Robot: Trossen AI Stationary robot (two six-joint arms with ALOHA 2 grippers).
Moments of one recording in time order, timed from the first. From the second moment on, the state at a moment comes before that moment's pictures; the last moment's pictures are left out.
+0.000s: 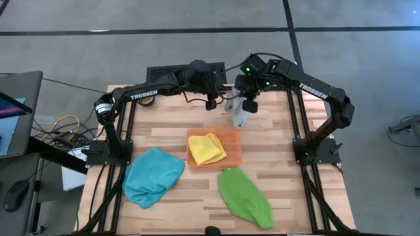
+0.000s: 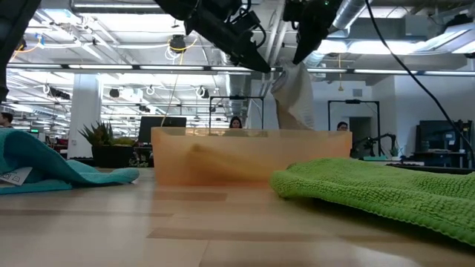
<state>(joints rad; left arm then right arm) 0.46 1.82 1.62 -0.31 0.19 0.44 -0.47 1.59 1.69 -1.16 -0.11 -0.43</state>
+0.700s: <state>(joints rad) 0.49 1.90 1.62 -0.28 0.41 0.40 -0.42 1.59 1.69 -1.15 -0.11 -0.43</state>
